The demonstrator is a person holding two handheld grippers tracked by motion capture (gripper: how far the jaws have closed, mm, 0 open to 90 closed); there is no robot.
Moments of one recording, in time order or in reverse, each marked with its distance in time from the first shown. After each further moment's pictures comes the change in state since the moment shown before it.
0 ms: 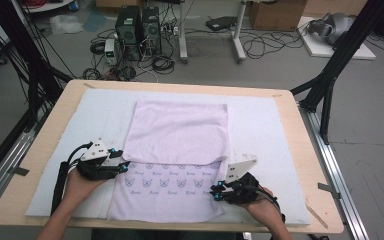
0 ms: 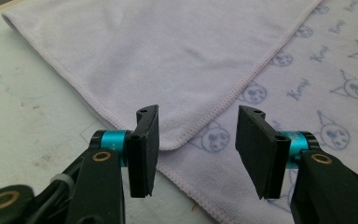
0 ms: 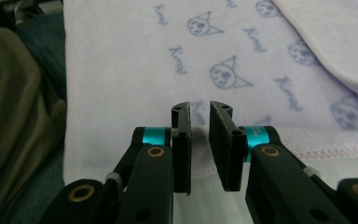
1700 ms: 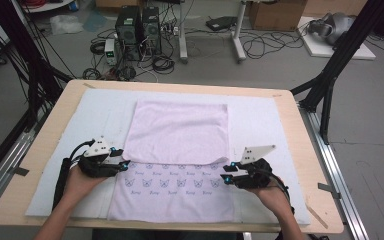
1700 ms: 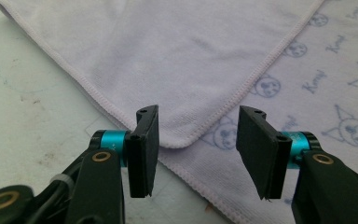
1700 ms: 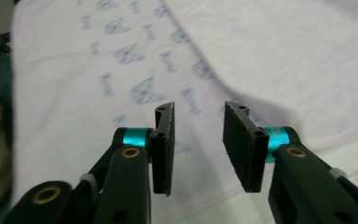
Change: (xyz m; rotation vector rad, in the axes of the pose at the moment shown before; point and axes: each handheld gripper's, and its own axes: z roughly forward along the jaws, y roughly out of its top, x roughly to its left) left arm 0.011 0.002 0.009 0.061 -0.009 0.006; right arm -0.041 0.002 -0.027 -0.088 -0.105 0.080
